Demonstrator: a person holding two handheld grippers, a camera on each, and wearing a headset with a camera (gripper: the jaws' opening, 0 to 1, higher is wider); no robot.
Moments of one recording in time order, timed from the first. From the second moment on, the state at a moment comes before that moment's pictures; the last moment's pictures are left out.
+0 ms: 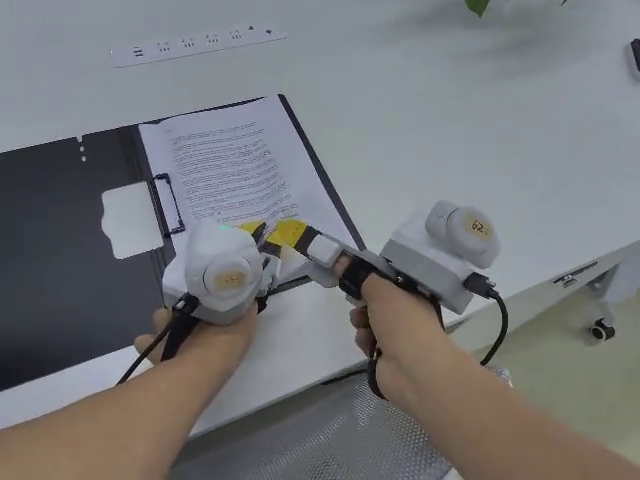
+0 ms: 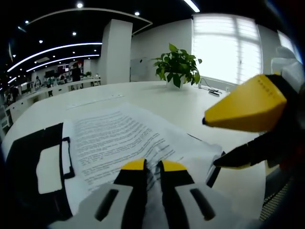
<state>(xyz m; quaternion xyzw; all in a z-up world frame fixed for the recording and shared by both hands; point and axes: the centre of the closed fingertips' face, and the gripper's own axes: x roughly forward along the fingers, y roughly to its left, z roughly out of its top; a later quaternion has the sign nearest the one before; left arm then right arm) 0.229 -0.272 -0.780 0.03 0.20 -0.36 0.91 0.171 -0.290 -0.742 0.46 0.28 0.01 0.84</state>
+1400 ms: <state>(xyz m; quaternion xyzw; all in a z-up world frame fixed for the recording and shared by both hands) 0.201 -0.213 -0.742 0.00 0.25 -0.36 0.90 0.177 -0.294 -0.733 0.47 0.21 -0.03 0.85</state>
